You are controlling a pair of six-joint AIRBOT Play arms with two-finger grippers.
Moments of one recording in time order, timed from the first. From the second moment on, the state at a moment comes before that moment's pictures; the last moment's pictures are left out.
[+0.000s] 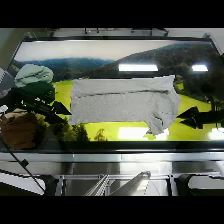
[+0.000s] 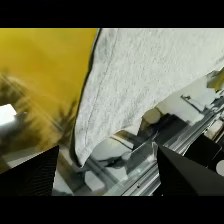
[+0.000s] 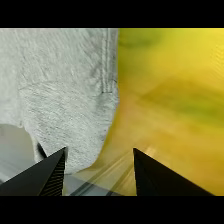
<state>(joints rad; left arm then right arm) 0.31 -1.74 1.08 -2.30 1.43 1.99 -0.63 -1.53 0.84 -0.77 1.28 0.98</state>
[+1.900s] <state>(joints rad) 0.45 -1.67 1.10 -2.40 1.56 2.04 -0.77 -1.31 0.77 -0.61 1.41 0.93</state>
